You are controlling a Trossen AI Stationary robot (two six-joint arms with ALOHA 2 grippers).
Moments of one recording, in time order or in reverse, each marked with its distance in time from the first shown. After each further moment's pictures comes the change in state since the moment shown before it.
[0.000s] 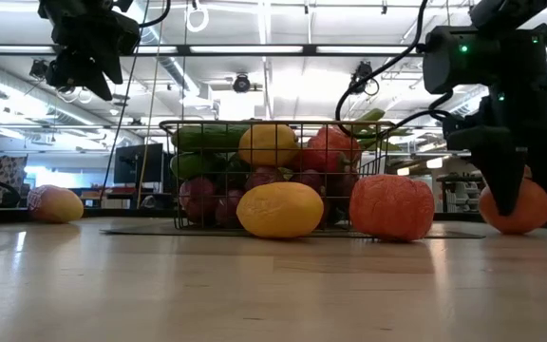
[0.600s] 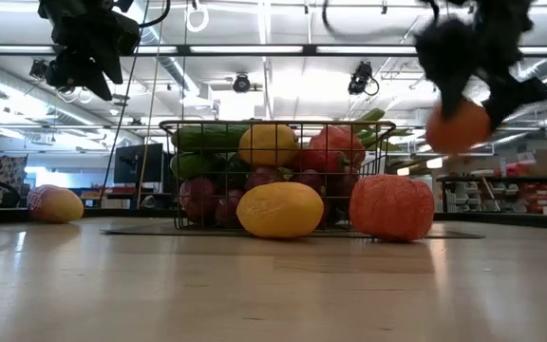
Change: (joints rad) left arm 0.000 0.000 0.000 0.000 0.000 -0.008; right arm 0.000 -0.183 0.216 -0.004 -0.032 -0.072
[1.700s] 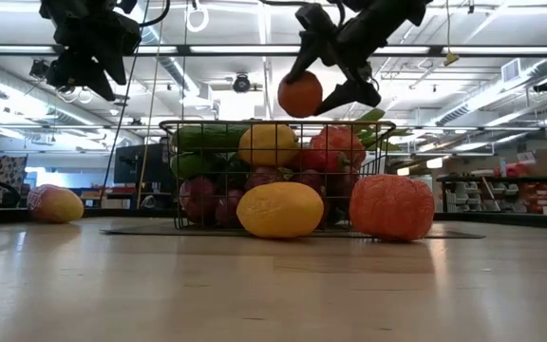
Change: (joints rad) left arm 0.000 0.000 0.000 0.012 -0.026 -0.021; right arm -0.261 0.387 0.346 0.506 -0.037 -0.427
